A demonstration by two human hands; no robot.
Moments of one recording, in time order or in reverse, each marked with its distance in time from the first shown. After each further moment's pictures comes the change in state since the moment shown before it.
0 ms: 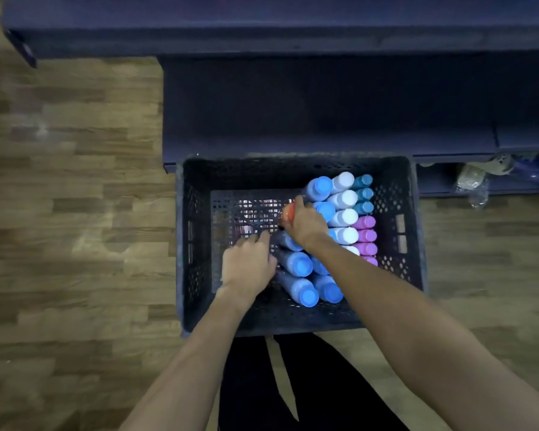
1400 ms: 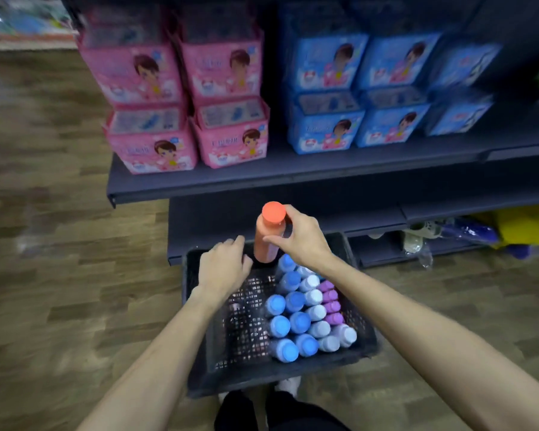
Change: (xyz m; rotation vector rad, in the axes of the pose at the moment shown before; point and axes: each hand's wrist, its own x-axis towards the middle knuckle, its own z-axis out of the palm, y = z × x) left_hand -0.004 0.020 -0.177 0.079 0.361 0.181; right_hand -0.150 -0.040 -0.221 0.464 0.488 -0.451
